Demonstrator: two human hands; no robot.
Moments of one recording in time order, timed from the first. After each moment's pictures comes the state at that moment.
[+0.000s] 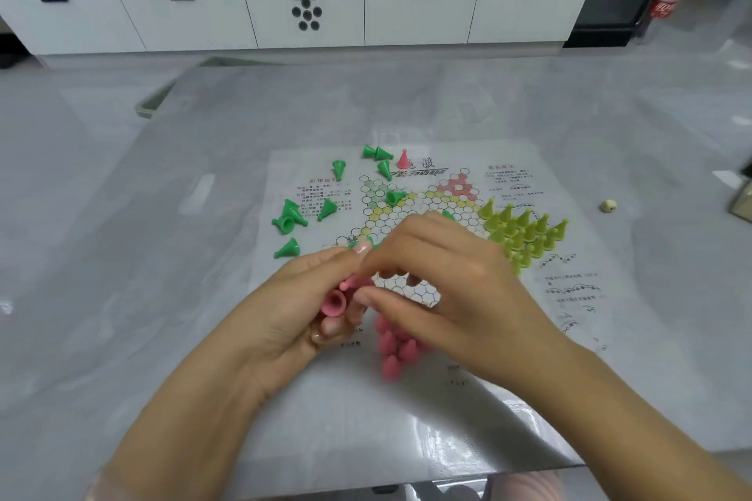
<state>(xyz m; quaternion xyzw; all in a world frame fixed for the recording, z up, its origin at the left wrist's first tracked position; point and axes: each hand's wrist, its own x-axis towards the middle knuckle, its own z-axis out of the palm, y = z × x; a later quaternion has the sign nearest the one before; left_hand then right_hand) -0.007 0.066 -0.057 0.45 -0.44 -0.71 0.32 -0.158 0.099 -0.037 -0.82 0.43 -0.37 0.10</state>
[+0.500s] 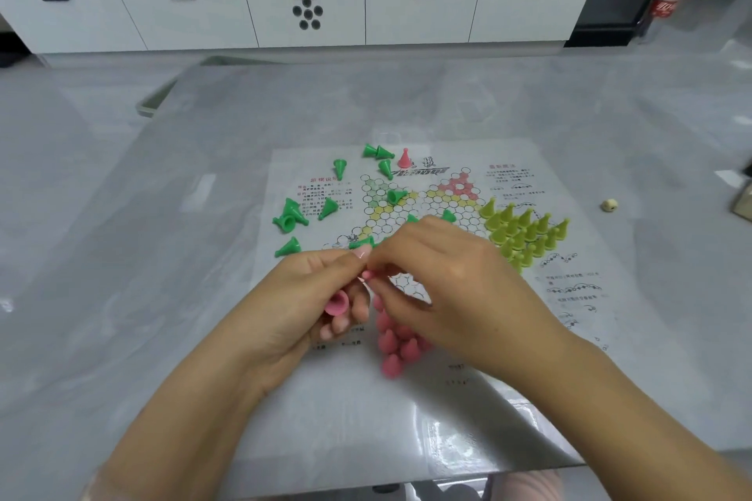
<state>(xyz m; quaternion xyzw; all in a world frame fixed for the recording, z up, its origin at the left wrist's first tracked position) -0.004 0.066 -0.057 0.47 -0.50 -0.66 0.30 -0.158 0.094 -0.042 -0.83 0.46 -0.29 0.06</state>
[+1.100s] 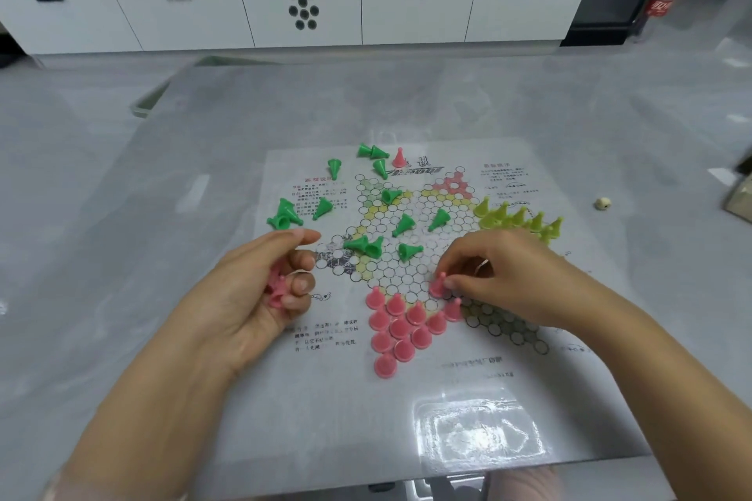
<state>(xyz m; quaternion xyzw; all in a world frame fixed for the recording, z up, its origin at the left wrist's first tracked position) 0.011 0.048 -0.056 0.52 -0.28 -0.69 0.43 -0.224 0.073 -0.062 -0.75 0.58 -0.17 0.28</state>
